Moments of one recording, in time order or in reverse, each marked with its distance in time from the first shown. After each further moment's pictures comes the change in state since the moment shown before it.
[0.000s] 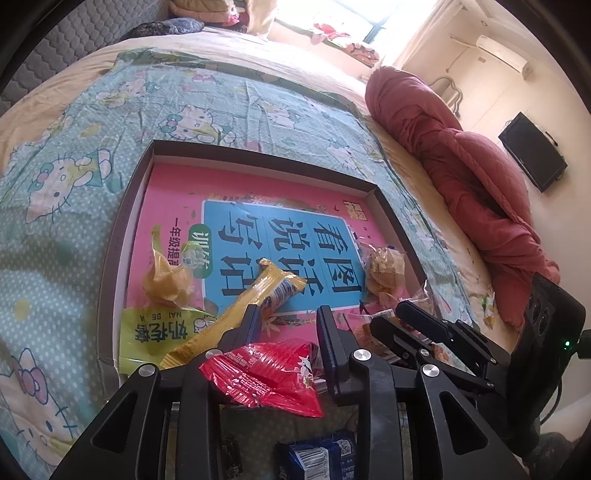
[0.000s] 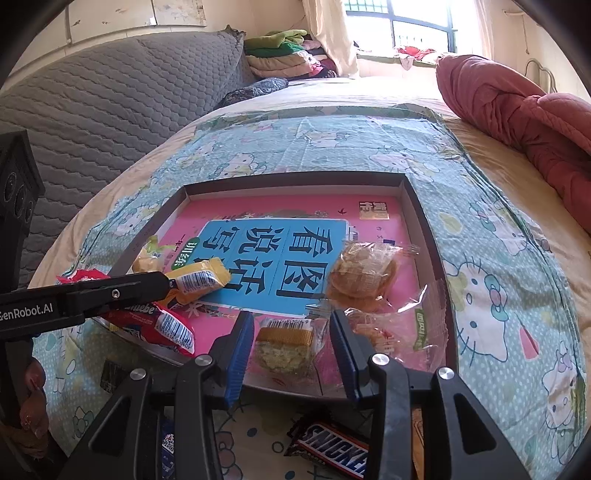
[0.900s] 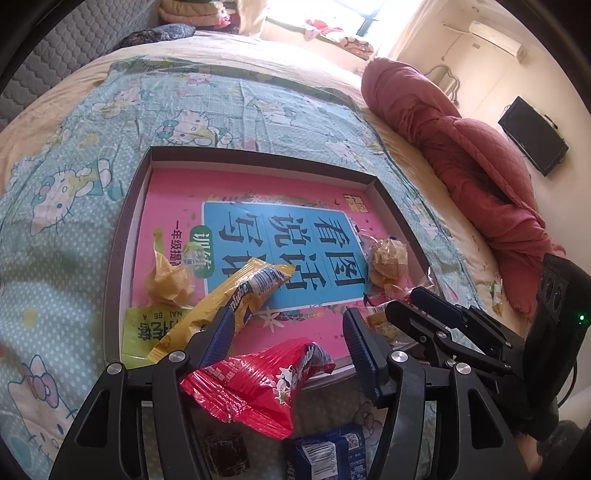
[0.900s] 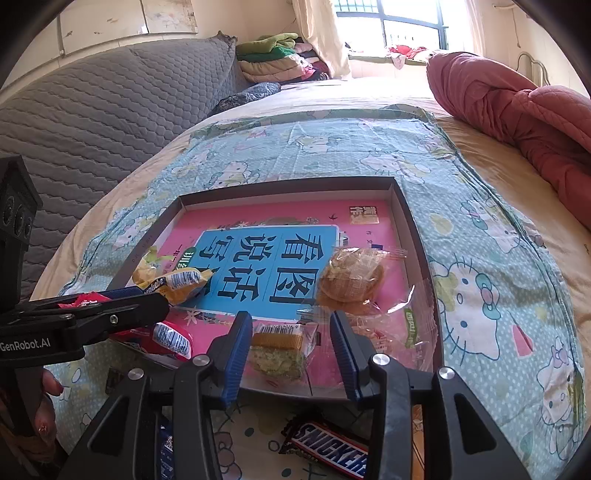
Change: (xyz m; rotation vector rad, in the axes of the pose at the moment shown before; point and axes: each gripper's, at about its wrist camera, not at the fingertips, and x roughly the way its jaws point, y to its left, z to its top) left arm -0.003 -0.007 -0.001 0.055 0.007 0.035; right arm -0.008 -0.007 0.004 0.033 -0.012 -0.004
